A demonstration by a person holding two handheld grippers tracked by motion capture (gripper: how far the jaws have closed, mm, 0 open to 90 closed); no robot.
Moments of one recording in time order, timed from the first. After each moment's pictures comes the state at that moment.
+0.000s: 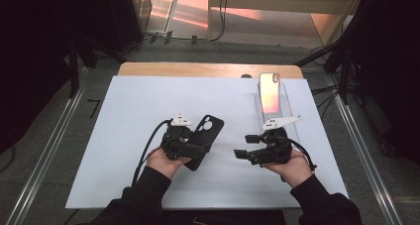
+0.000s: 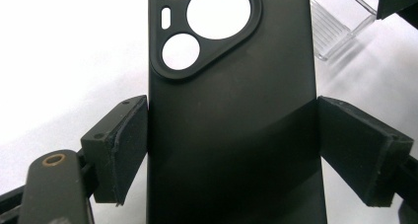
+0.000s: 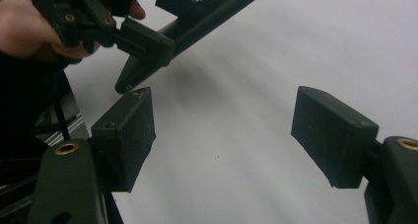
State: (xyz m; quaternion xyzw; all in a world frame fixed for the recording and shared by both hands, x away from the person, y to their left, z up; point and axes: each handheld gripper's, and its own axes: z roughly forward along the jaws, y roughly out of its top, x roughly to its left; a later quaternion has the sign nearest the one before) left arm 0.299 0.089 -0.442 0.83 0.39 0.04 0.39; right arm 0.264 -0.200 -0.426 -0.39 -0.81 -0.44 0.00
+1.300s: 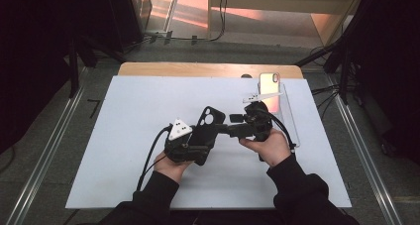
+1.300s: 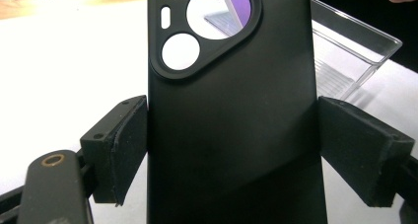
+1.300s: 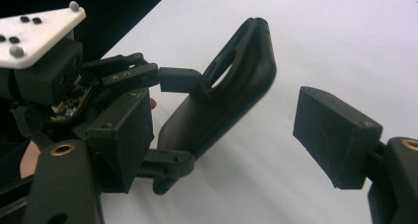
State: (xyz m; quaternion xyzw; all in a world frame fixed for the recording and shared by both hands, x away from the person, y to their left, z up) left arm 0.288 0.083 -0.457 0.78 0.36 0.13 0.49; right arm 0.313 -0.157 -0.395 -0.44 -0.77 -0.46 0.01
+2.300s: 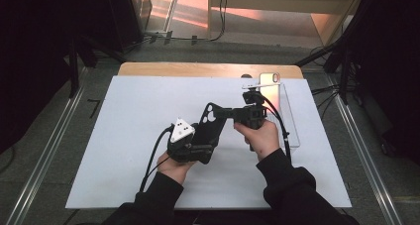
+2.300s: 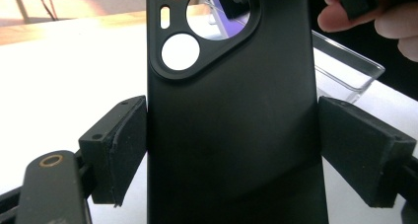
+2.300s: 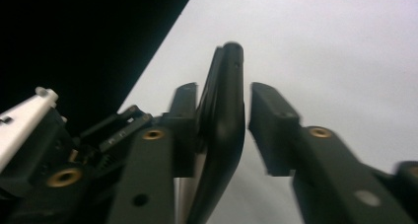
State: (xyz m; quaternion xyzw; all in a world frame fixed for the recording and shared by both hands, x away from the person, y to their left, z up) left arm 0.279 0.075 -0.445 0.77 0.36 0.14 0.51; right arm 0.345 -0.156 -0.395 -0.51 -0.71 -0.48 0.10
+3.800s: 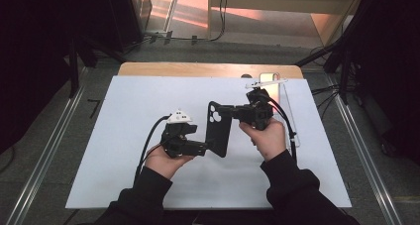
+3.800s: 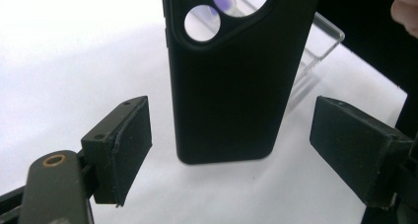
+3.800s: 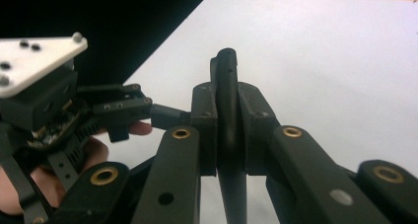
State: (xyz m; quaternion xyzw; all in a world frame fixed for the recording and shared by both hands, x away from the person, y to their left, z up) left arm 0.294 0.086 -0.409 0.82 0.36 0.03 0.43; right arm 0.328 -0.159 -0.370 -0.45 -0.75 -0.49 0.03
